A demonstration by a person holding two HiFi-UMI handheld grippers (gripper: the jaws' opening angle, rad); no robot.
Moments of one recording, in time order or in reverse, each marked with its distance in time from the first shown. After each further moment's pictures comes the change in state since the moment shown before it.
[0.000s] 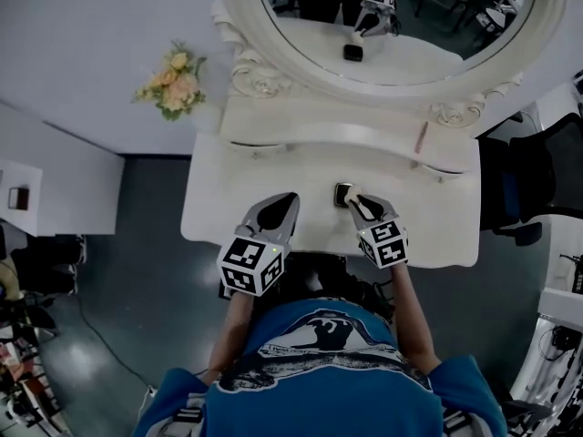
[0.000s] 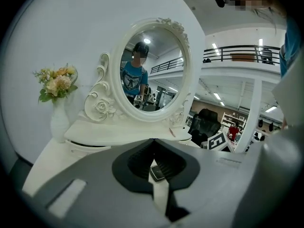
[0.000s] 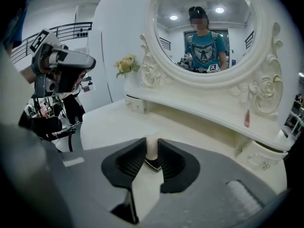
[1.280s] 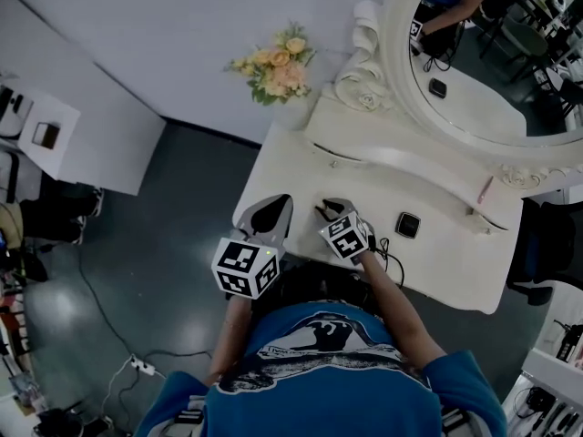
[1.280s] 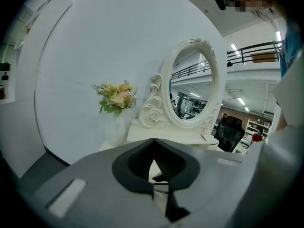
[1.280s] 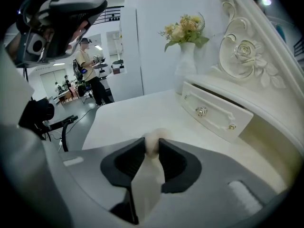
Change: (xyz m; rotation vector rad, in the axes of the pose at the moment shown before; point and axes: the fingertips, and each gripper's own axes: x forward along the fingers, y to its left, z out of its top) left arm -0.116 0.150 0.003 -0.079 -0.087 0.267; right arm 0.179 0.203 0.052 -0.301 0.125 0.297
